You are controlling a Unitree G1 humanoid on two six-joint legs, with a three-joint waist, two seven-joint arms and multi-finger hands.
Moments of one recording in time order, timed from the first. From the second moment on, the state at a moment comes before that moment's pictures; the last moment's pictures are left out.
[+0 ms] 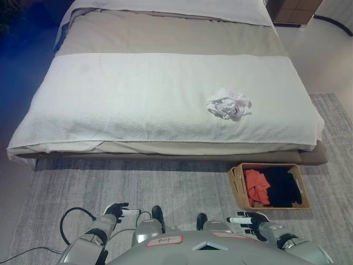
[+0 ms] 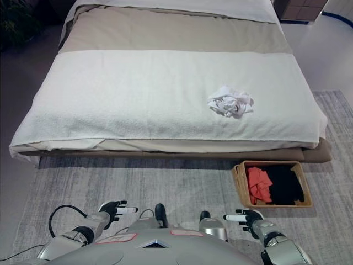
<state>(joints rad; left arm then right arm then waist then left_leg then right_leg) -0.06 0.31 -0.28 1.25 -0.08 0.08 -0.01 -0.02 -0.37 0.31 1.30 0.18 0.08 0.16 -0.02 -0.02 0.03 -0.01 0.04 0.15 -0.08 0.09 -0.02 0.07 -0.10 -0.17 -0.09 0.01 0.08</state>
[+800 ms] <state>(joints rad) -0.06 0.31 -0.29 1.25 -0.08 0.08 -0.01 -0.02 -0.37 0.31 1.29 0.18 0.08 0.16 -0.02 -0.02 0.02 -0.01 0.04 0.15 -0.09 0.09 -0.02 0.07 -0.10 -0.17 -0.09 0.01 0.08</state>
